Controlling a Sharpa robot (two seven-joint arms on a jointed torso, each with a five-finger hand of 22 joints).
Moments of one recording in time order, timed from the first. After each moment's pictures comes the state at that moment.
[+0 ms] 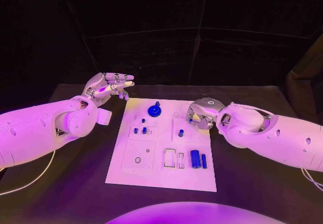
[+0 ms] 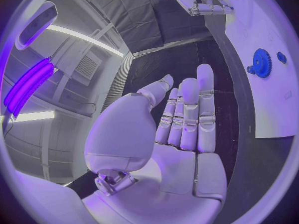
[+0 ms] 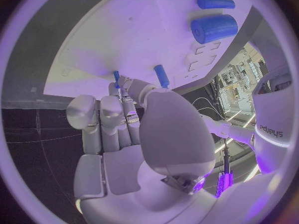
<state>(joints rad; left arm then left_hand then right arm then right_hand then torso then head) 1.25 -0.90 -0.14 1.43 -0.05 -0.18 0.51 1.28 -0.09 0.44 -0.11 0.05 1.02 0.16 0.10 0.07 1.06 0.10 0.33 0.08 1.20 0.01 0.98 0.56 0.17 1.22 0.11 0.58 0.65 1.09 -0.81 0.00 1.55 -1.78 -0.22 -0.15 1.41 -0.11 0.59 -0.08 0.12 1.14 0.14 0.07 0.07 1.20 0.09 0.16 0.07 1.46 -0.02 1.08 0.97 0.13 1.30 0.08 1.29 0.94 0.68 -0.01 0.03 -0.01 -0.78</state>
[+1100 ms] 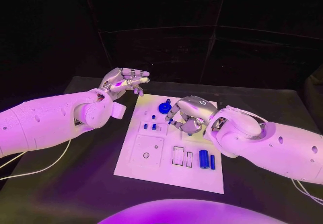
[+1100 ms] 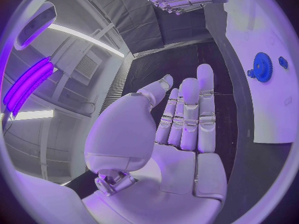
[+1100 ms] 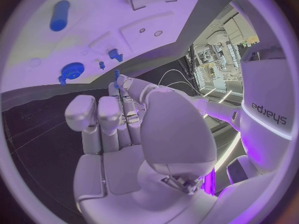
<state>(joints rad) 1.25 -0.88 -0.14 1.42 -0.05 -0.17 0.50 1.28 -0.09 0.44 -0.11 0.05 1.01 0.17 0.10 0.07 1.05 0.10 0.33 0.08 1.19 0.02 0.98 0.55 0.17 1.22 0.11 0.57 0.65 1.09 -0.69 0.00 1.67 -1.64 -0.37 -0.05 1.40 -0.13 0.63 -0.12 0.13 1.13 0.15 0.07 0.07 1.20 0.09 0.16 0.07 1.46 -0.02 1.09 0.97 0.13 1.30 0.08 1.30 0.95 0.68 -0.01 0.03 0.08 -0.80</state>
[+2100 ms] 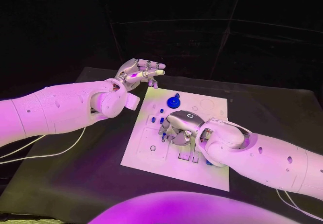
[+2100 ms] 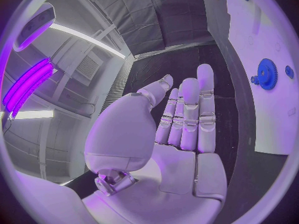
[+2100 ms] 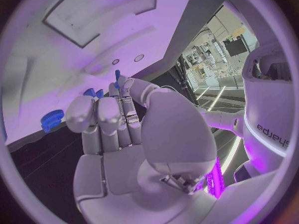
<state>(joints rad) 1.25 -0.85 -0.14 1.41 -0.05 -0.17 0.50 1.28 -0.09 0.44 -0.11 0.05 1.01 0.17 0.10 0.07 1.04 0.10 0.33 0.08 1.19 0.02 0.98 0.55 0.17 1.22 0.11 0.57 0.65 0.99 -0.55 -0.01 1.58 -1.66 -0.26 -0.06 1.38 -0.13 0.63 -0.12 0.14 1.12 0.16 0.07 0.07 1.20 0.09 0.16 0.07 1.46 -0.02 1.10 0.99 0.13 1.31 0.09 1.31 0.97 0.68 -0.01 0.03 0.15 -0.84</state>
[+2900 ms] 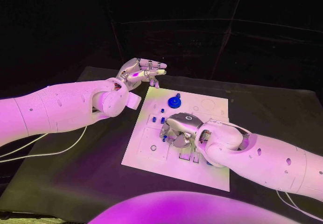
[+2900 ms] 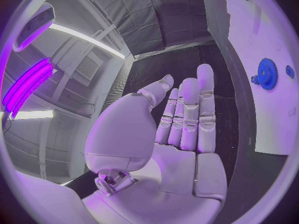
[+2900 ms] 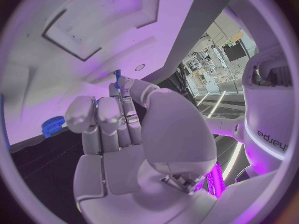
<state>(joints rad) 1.25 -0.84 -0.14 1.41 -0.05 -0.17 0.50 1.28 -0.08 0.43 -0.11 0.05 1.01 0.17 0.10 0.07 1.04 0.10 0.33 0.08 1.19 0.02 0.98 0.55 0.17 1.22 0.11 0.57 0.65 0.99 -0.54 -0.01 1.57 -1.70 -0.21 -0.07 1.38 -0.12 0.63 -0.12 0.14 1.12 0.16 0.07 0.07 1.20 0.09 0.15 0.07 1.46 -0.02 1.10 0.99 0.13 1.31 0.09 1.31 0.97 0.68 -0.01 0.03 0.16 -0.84</state>
